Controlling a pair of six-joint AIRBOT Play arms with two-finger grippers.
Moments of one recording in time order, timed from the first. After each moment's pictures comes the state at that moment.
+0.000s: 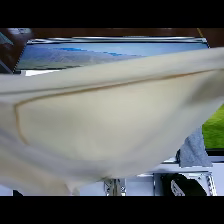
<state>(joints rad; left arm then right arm) 0.47 -0.41 1.65 1.14 -1.15 -1.38 0.00 -0.89 2.03 -1.30 1.64 1.61</state>
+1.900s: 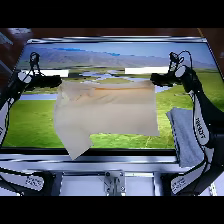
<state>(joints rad) 0.09 -1.64 1.40 1.01 -0.70 -1.23 -0.03 -1.80 1.59 -1.16 0.84 1.47</state>
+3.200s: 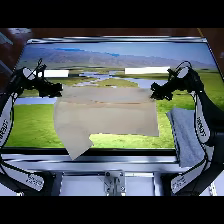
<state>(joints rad) 0.08 -1.75 1.53 1.28 -1.09 -1.55 -0.07 -1.84 1.59 -1.14 1.22 1.67</state>
